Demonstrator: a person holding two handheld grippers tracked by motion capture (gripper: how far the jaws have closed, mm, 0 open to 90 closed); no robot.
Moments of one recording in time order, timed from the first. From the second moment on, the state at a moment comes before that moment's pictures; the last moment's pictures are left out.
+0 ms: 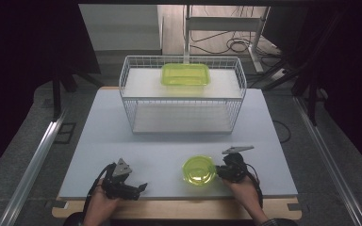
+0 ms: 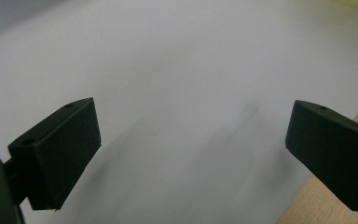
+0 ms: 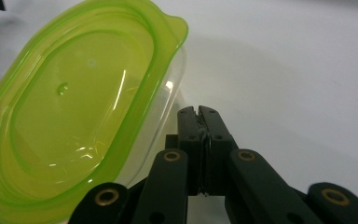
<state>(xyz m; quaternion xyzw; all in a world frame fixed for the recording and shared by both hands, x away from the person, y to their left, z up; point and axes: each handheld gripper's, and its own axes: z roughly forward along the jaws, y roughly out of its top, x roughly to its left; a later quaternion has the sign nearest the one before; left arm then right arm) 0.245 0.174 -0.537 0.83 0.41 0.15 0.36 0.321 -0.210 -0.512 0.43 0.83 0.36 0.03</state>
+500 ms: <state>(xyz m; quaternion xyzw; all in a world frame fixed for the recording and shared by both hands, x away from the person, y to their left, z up) 0.244 0.174 -0.537 0.83 0.40 0.15 0.36 0.332 -0.186 -0.512 0.39 0.85 0.35 0.05</state>
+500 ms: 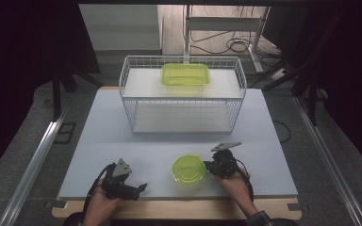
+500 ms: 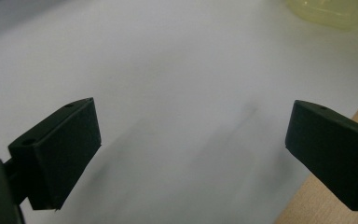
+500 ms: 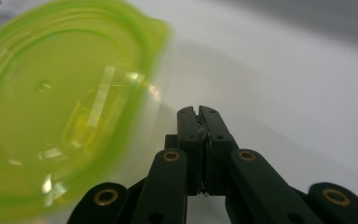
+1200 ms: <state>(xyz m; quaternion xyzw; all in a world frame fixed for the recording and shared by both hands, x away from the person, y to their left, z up) 0.233 0.166 -0.530 0.83 0.39 0.17 0.36 0.308 -0.234 -0.492 0.37 0.83 0.39 0.12</state>
